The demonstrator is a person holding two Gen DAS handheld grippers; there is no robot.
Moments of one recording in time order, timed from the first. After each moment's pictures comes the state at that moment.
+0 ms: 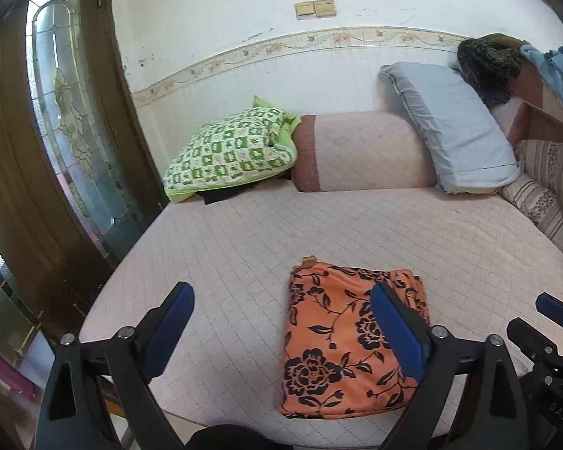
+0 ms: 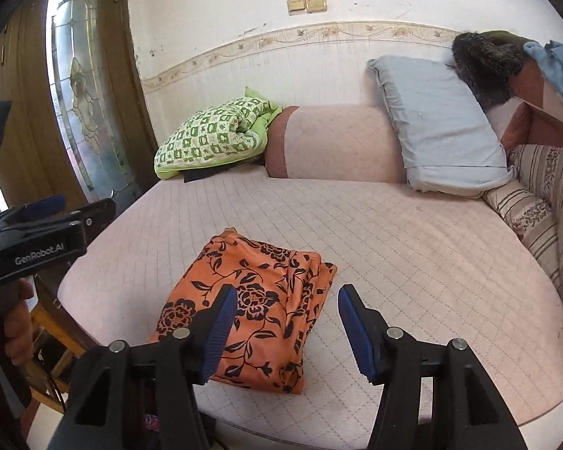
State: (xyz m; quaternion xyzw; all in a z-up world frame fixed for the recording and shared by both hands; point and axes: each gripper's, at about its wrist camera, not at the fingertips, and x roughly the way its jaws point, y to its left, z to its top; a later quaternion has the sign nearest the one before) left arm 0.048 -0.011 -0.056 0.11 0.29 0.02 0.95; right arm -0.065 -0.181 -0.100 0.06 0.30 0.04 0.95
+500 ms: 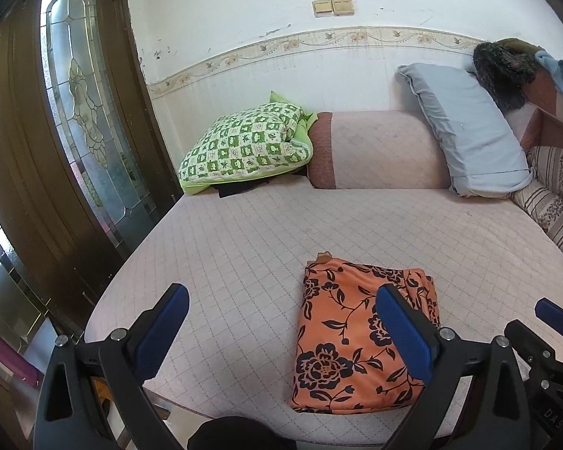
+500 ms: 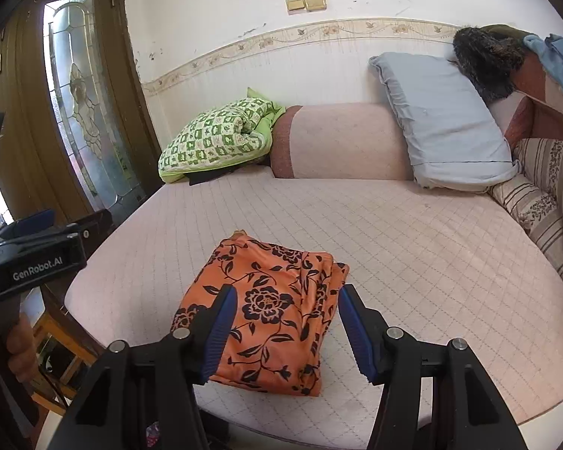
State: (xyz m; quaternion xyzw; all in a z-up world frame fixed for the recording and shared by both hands) left arm 0.045 0.002 -0.055 0.09 0.30 0.04 0.95; right arm -0.062 -0.166 -0.096 0.07 0.30 0.05 0.95
